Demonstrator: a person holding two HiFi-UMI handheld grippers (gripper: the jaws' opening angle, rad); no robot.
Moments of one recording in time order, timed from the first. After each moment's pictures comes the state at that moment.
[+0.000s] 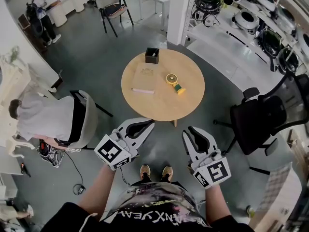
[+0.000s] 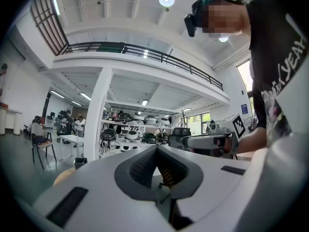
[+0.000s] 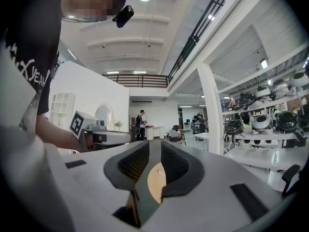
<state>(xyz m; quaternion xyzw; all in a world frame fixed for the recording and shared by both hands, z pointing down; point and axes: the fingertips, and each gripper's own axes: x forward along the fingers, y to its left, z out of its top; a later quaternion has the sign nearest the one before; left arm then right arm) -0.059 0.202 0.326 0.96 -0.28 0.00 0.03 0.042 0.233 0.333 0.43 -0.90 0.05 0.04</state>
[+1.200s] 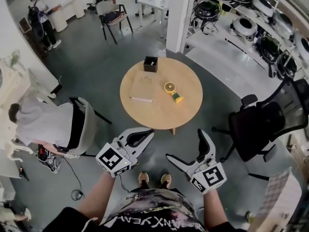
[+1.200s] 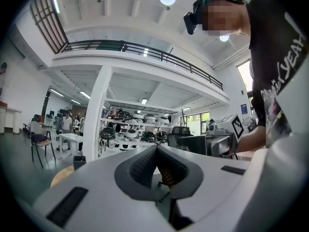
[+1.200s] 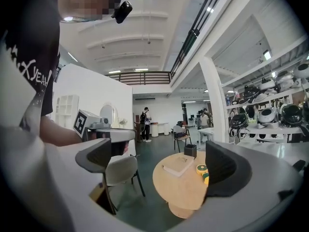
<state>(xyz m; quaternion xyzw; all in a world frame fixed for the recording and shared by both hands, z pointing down) -0.050 0.201 0.336 0.96 -0.27 0.01 0.03 0.038 0.232 0.348 0.40 -0.91 0.07 0.05</state>
